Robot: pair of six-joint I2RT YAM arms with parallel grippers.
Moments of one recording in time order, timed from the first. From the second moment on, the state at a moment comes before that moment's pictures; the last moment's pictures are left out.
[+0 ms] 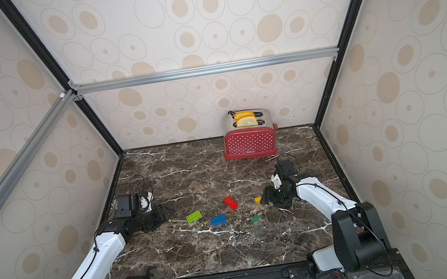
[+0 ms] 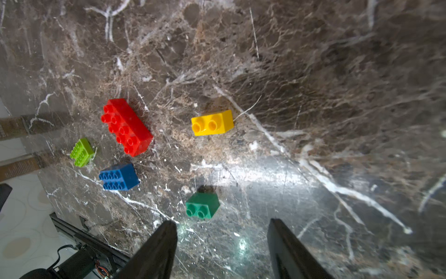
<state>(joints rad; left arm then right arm) -0.06 1.04 0.66 -0.61 0.42 -0.51 0.30 1.43 0.85 -0.69 -0.39 0.48</state>
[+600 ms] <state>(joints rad) -0.06 1.04 0.66 -0.61 0.41 -0.53 0.32 1.71 1.01 -0.60 -0.45 0.57</state>
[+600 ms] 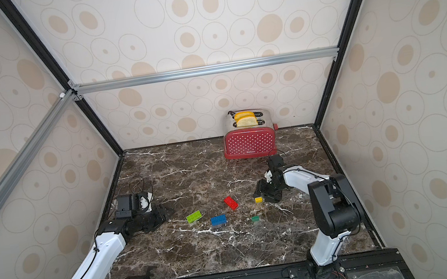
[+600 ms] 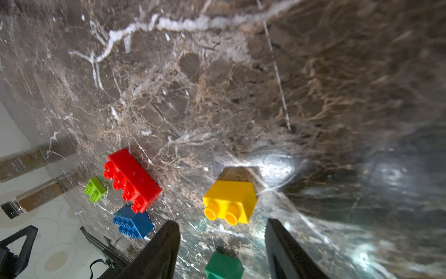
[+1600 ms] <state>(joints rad) -0.06 1.04 0.66 -0.61 0.39 -0.53 0.37 1.73 1.02 -0.65 -0.42 0.61</state>
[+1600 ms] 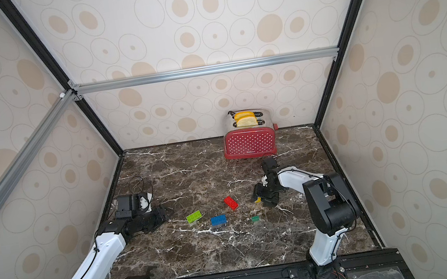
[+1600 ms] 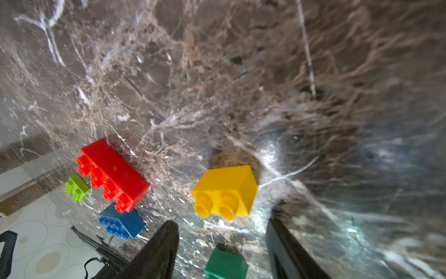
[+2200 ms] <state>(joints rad) -0.07 1.04 0.66 -0.61 0.39 -0.53 0.37 1.85 1.16 -0.70 -0.36 0.56</state>
